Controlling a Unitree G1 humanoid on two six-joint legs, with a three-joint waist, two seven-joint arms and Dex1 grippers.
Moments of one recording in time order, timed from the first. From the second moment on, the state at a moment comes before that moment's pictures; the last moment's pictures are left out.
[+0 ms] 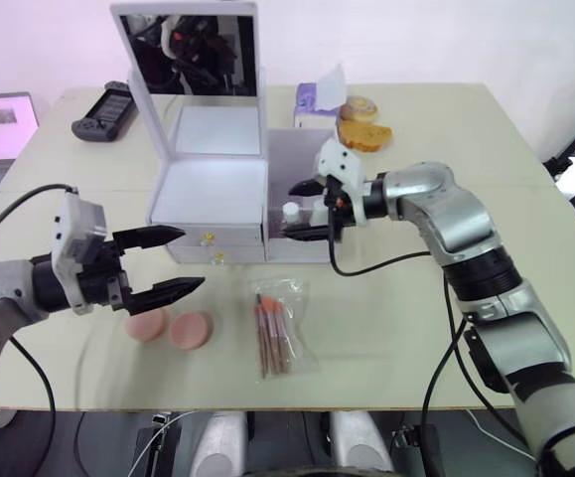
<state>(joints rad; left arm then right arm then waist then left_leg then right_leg) -0.05 0.92 0.41 -0.47 -0.84 0.64 -1.03 -0.93 -0.50 0.29 0.14 0.25 0.59 1.10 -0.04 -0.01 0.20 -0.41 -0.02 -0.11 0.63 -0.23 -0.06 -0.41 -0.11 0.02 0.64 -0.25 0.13</state>
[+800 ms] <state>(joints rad) 0.19 0.88 0.73 -0.19 -0.83 0.57 -1.12 -0.41 -0.90 -0.34 -0.02 0.54 0.54 1.23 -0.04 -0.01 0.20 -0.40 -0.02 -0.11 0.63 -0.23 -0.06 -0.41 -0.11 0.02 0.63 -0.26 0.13</state>
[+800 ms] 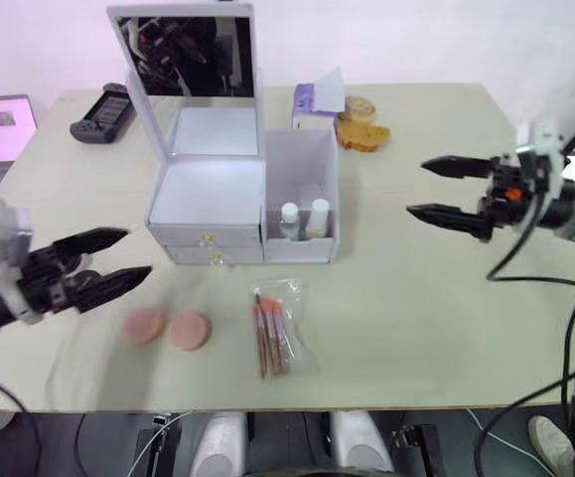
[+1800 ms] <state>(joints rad) 0.23 0.83 0.86 0.15 -0.73 0.35 -1.10 -0.15 -0.90 -0.44 0.14 0.52 0.37 1.18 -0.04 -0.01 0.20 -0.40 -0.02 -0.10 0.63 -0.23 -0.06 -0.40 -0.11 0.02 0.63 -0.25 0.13</state>
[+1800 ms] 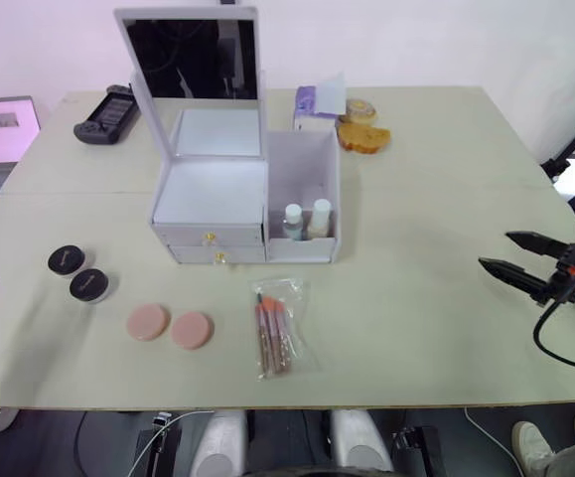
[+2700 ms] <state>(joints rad) 0.08 0.92 0.27 -0.68 -0.91 0.76 -0.90 -0.30 -0.90 -0.11 -0.55 0.87 0.96 0.94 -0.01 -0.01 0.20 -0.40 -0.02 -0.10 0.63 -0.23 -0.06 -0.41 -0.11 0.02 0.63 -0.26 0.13</state>
